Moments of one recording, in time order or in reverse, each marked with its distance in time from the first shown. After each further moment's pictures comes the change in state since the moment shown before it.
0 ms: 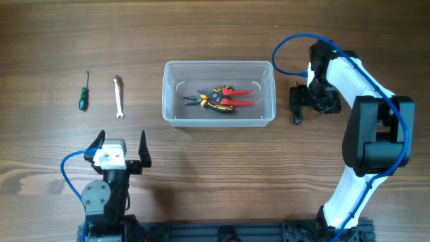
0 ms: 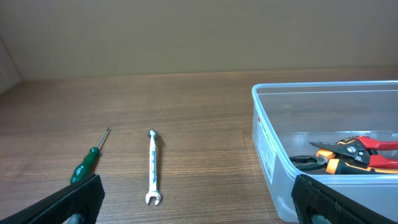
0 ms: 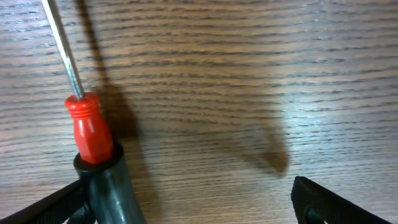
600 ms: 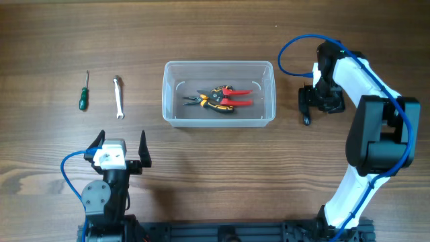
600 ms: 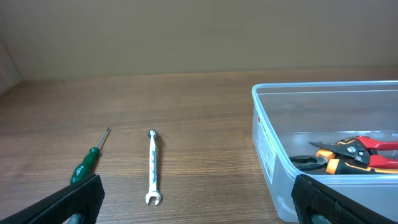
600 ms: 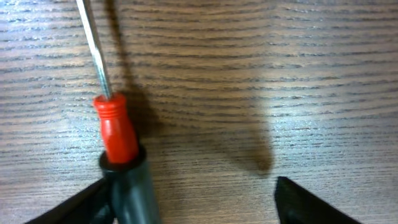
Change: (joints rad) left arm 0.000 0.000 0.000 0.000 0.000 0.000; right arm -0.042 0.001 0.000 0.000 0.010 -0.082
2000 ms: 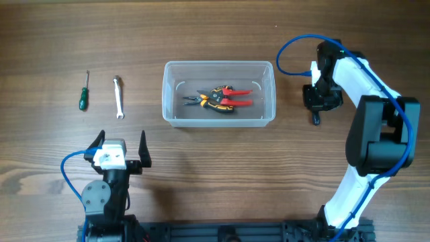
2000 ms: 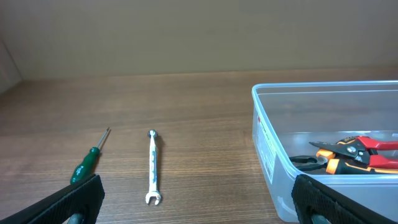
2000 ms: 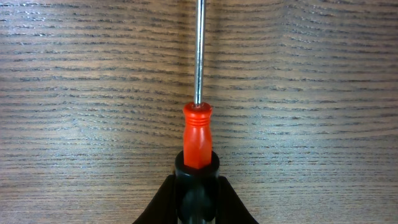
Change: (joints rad) left arm 0.000 0.000 0.000 0.000 0.000 0.000; right arm 0.000 0.000 0.000 0.029 -0.001 -0.053
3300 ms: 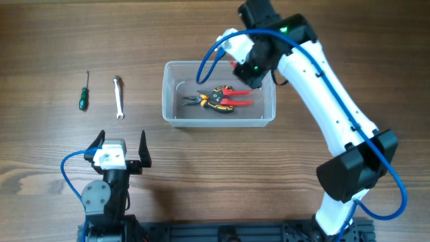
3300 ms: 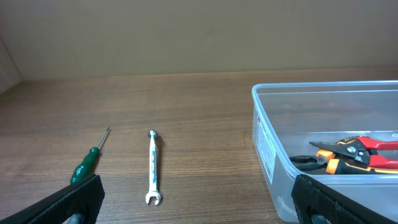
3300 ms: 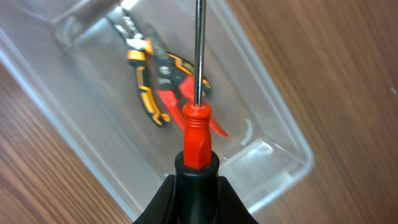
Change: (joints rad) left arm 0.000 0.000 0.000 0.000 0.000 0.000; right arm 0.516 -0.116 0.548 -0.315 -0.159 -0.473
